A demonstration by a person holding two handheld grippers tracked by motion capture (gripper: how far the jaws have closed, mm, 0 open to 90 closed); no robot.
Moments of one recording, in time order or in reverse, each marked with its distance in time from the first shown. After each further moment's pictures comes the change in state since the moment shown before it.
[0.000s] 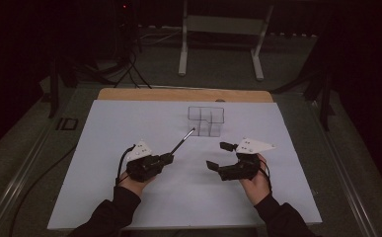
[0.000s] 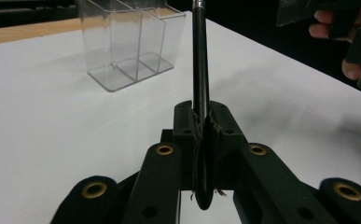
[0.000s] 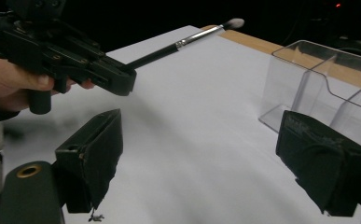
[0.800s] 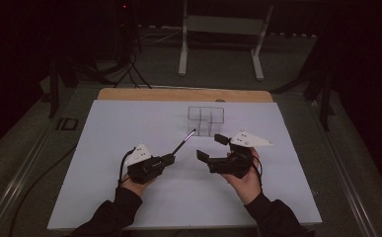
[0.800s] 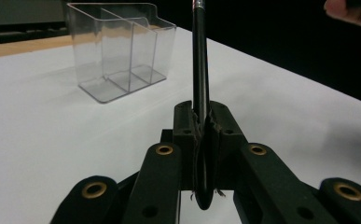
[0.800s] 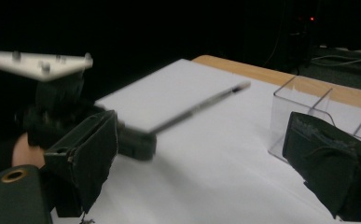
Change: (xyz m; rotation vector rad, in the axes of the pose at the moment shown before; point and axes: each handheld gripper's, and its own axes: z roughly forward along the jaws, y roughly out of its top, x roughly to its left) left arm 0.004 -0.013 0.007 -0.078 -0.046 0.024; right arm 0.027 0.040 0.010 -0.093 -0.049 0.138
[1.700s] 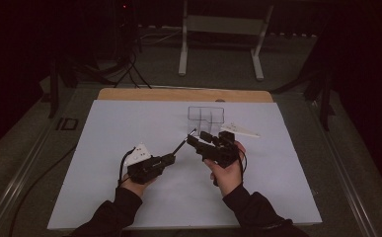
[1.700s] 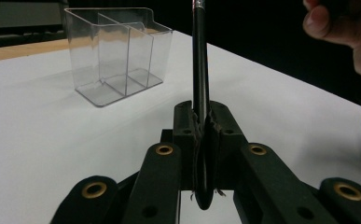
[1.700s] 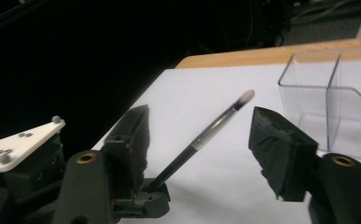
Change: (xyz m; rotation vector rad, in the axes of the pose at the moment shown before) left arm -0.001 0.002 -0.001 -0.015 -0.011 0.000; right arm 0.007 0.007 0.035 -0.006 -0.113 0.325
